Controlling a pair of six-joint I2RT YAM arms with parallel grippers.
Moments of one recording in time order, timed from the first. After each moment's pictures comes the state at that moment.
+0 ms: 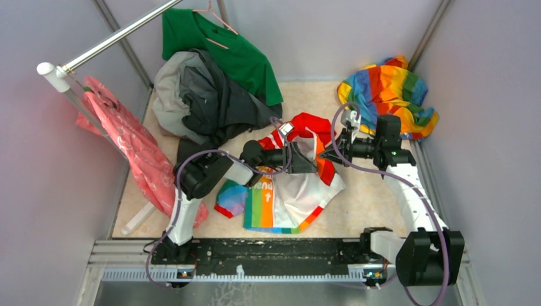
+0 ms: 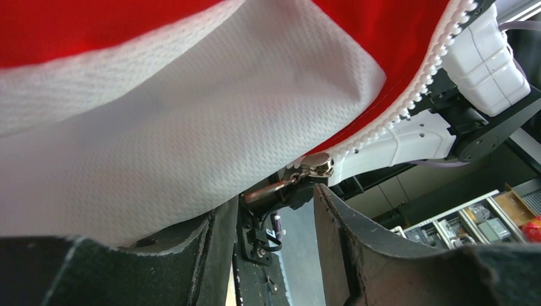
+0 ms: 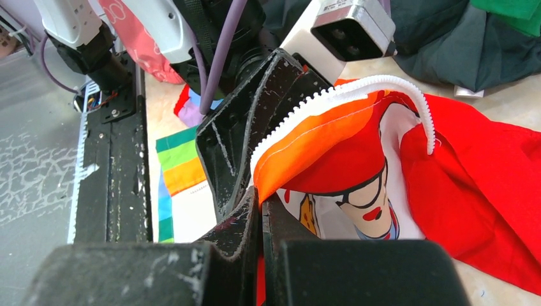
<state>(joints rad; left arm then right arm) -0.78 2.14 0.96 1.52 0.85 -1.24 0.01 1.09 0.83 -0.37 -1.26 -0.42</state>
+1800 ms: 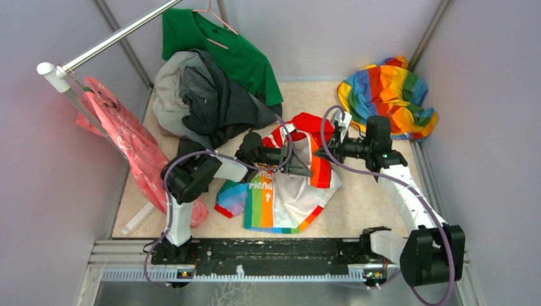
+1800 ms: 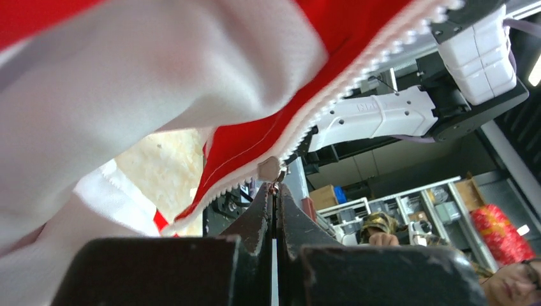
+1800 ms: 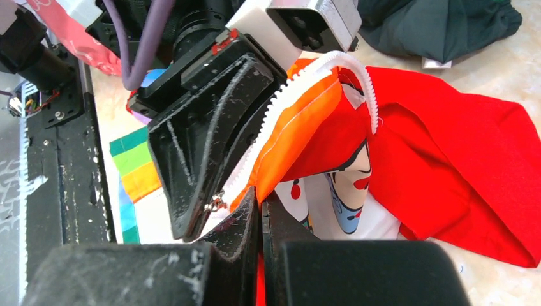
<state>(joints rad) -0.76 2.03 0.96 1.25 1.00 -1.23 0.11 1.11 0.78 -0.22 -1.03 -0.32</state>
